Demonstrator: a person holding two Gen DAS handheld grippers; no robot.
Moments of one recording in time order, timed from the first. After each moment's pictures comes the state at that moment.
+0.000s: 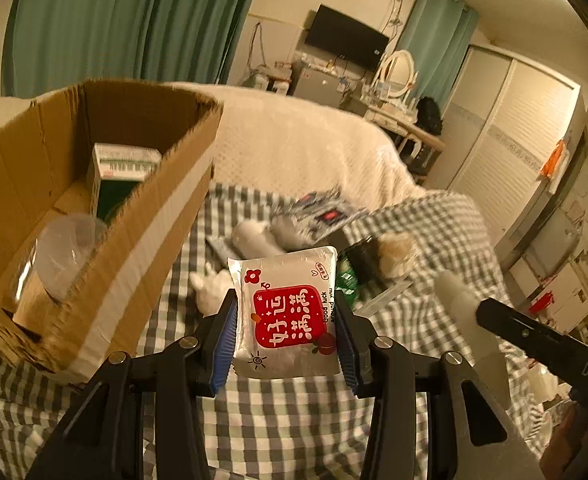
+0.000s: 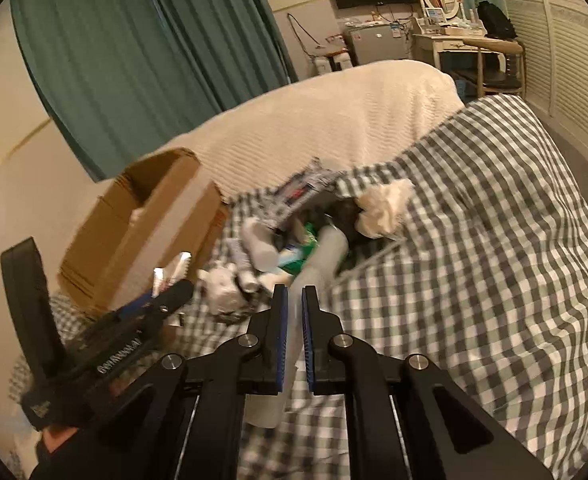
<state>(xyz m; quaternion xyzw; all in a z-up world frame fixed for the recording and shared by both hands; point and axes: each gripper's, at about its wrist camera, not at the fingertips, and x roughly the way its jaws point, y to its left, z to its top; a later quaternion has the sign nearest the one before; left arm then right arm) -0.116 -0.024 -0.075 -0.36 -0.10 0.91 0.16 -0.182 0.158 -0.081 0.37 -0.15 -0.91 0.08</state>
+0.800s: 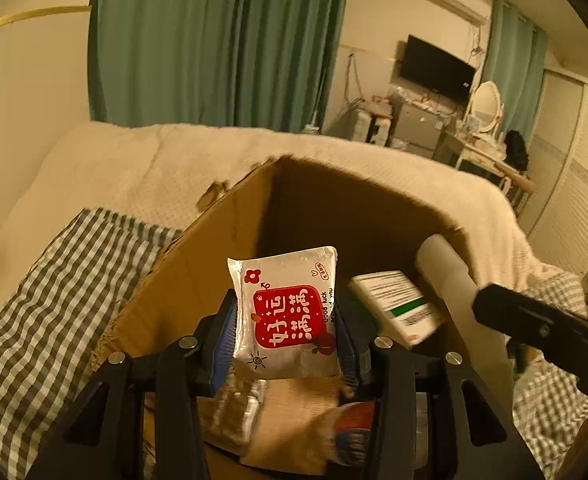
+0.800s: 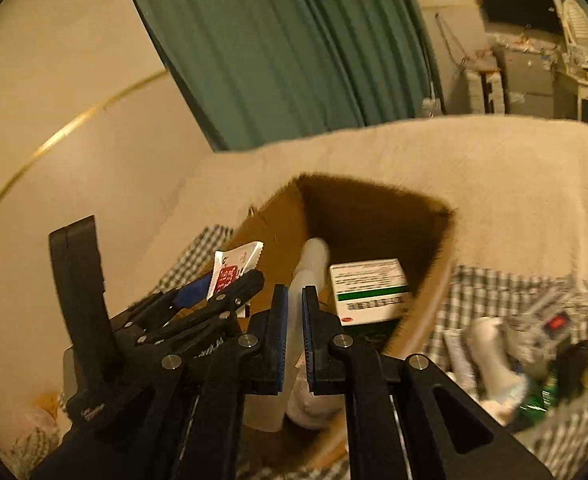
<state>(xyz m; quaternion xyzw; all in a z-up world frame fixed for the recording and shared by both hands) -0.213 -0.209 -0.053 -0.34 -0.07 0.94 -0.01 -0.329 -0.060 -0.046 0.37 -0.09 -0.88 0.28</state>
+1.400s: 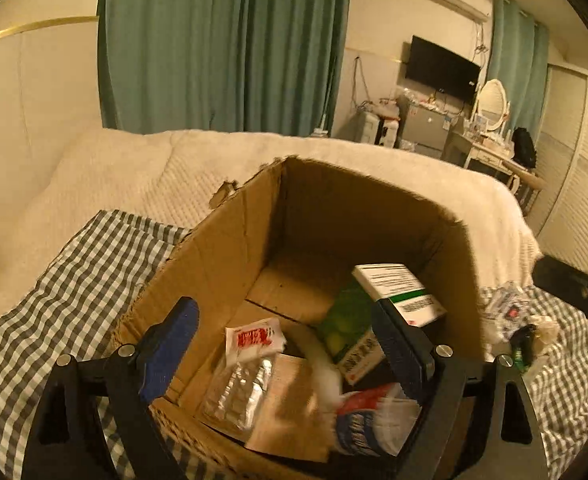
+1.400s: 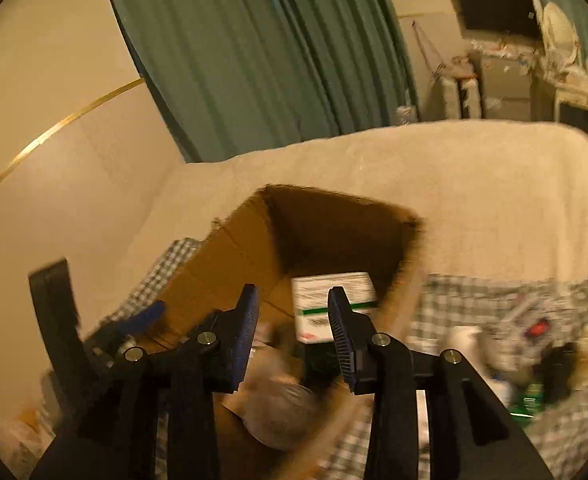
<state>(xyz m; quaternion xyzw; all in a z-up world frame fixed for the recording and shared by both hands) -0.179 -0.198 -0.042 -0.33 -0.06 0.94 -0.03 -0.309 -0.016 -0.032 0.34 -0.07 -0.92 0.21</state>
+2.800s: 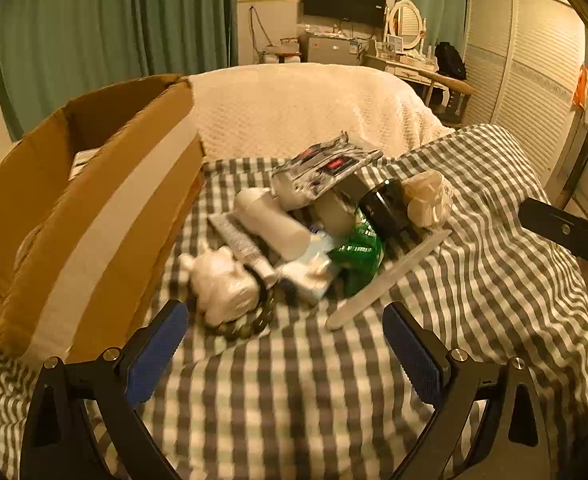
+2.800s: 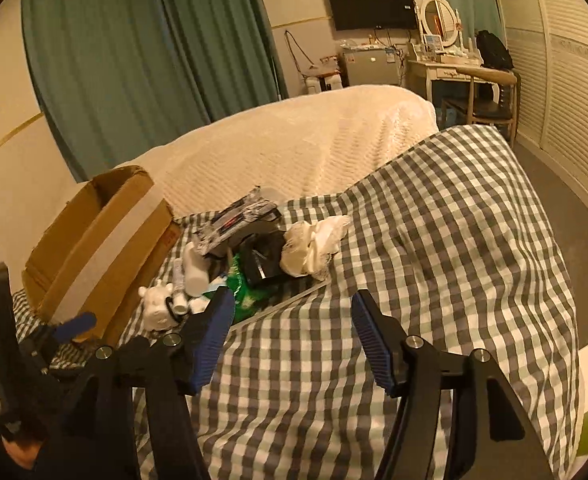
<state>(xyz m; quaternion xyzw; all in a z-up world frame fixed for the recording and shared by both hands) -0.124 0.045 -0.116 -0.39 0.03 0.91 0.09 -0.216 0.230 -0.105 0.35 -0.11 -0.93 0.04</state>
